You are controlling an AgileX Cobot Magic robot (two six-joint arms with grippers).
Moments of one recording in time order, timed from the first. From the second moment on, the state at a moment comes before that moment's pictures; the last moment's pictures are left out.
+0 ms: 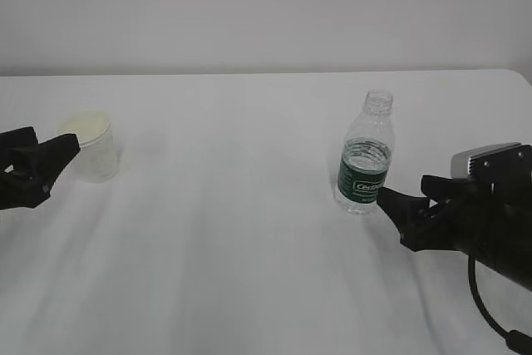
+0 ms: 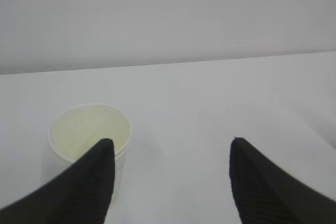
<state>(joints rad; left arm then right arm) -0.07 1.62 -0.28 0.39 -1.14 -0.28 0.15 1.93 -0.36 -0.31 -1.14 0.13</state>
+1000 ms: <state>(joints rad) -0.07 1.62 -0.28 0.40 -1.14 -0.28 0.15 2.08 -0.54 -0.42 -1.14 0.13</state>
